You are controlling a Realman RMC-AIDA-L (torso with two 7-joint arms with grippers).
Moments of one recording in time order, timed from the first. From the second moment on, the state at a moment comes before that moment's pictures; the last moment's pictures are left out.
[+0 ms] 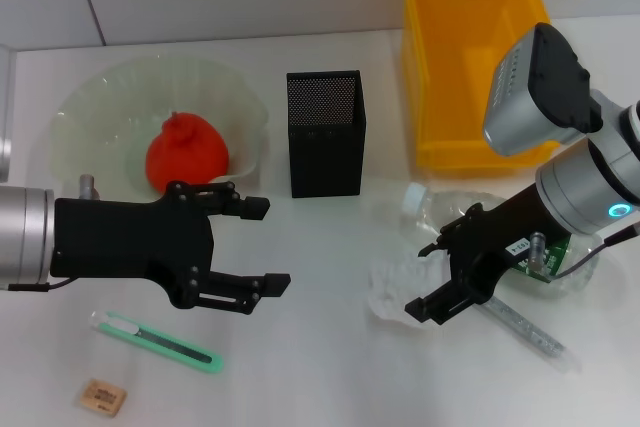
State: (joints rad) left arm -0.42 -2.07 1.18 1.07 1.85 1.59 -1.51; right arm 0.53 2.08 -1.30 -1.22 -2.35 -1.58 2.11
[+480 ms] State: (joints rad) left arm -0.42 -2.07 1.18 1.07 1.85 1.59 -1.51; right arm 0.52 2.08 -1.30 -1.23 -2.35 -1.57 2.11
